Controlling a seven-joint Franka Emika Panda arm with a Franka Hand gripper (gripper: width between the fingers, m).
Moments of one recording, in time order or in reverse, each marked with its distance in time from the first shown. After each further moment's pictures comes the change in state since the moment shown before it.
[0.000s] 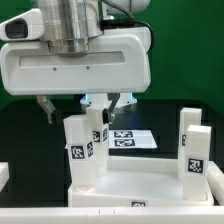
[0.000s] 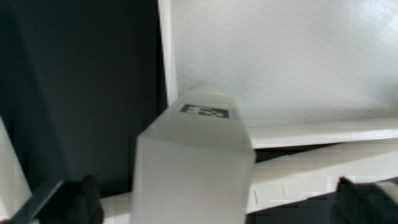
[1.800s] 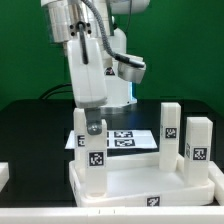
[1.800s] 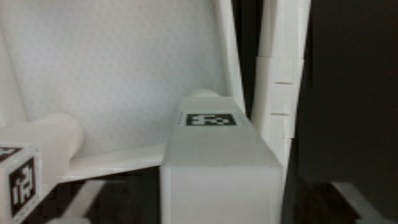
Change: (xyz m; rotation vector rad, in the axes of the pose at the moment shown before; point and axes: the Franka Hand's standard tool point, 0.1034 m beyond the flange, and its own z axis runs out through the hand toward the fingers) arm 0.012 -0.020 0.004 0.147 0.067 1.220
